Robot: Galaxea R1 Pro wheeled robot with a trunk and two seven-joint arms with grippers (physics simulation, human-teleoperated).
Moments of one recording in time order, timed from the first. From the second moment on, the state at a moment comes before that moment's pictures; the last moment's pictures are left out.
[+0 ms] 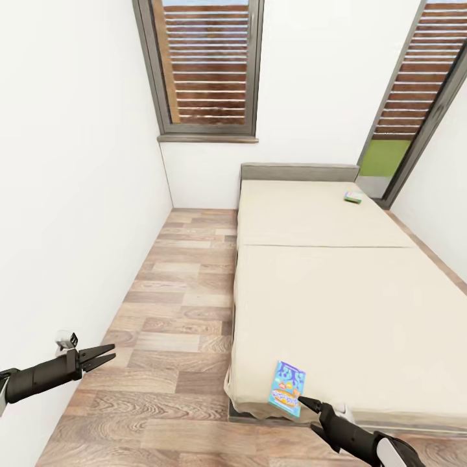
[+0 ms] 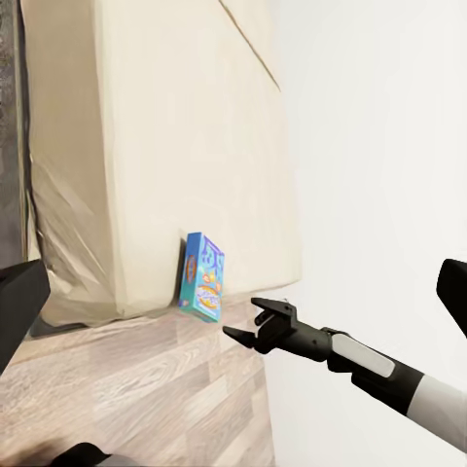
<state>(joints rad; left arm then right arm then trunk) -0.45 0.40 0.44 -0.87 0.05 0.86 -1.55 -0.42 -0.14 -0.36 -0.41 -0.46 0.65 0.75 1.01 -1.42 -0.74</state>
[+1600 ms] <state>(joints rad) -0.45 0.40 0.44 -0.87 0.05 0.87 -1.56 -0.42 -0.13 -0.35 -0.42 -0.44 0.65 0.88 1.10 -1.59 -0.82</state>
